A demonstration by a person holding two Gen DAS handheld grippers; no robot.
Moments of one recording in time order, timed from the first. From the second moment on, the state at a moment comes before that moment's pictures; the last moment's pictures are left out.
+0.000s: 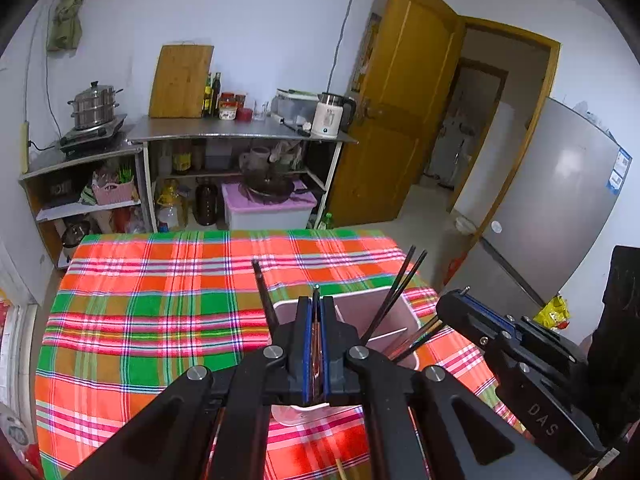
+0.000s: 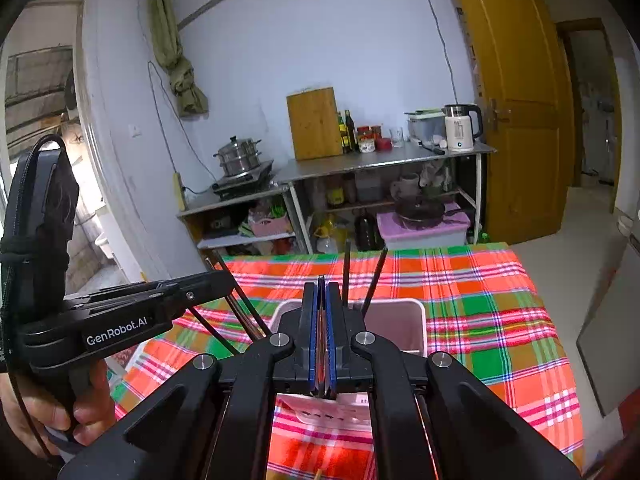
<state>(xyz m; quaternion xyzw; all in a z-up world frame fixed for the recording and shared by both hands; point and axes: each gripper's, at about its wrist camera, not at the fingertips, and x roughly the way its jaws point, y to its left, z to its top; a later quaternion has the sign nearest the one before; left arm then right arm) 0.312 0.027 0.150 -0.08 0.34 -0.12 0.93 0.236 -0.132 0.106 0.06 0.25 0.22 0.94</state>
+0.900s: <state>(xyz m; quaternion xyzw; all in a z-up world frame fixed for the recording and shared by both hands) 0.298 0.035 0.148 -0.08 0.33 -0.12 0.93 0.234 -0.134 0.097 0.06 0.26 0.23 0.94</state>
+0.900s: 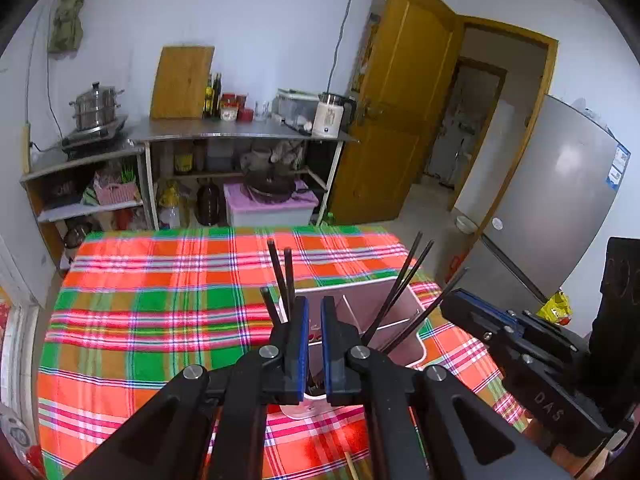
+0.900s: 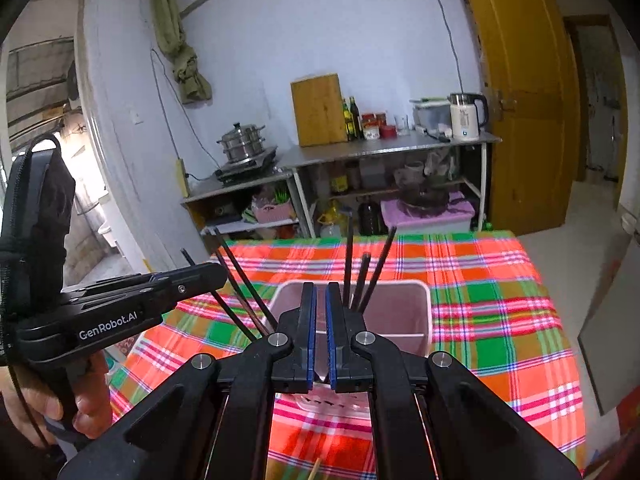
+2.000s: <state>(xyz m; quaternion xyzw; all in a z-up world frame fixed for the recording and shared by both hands) 0.083 0.012 0.078 -0.07 0.30 -0.11 0.95 0.056 -0.186 0.036 0.04 0.28 0.20 0.94</state>
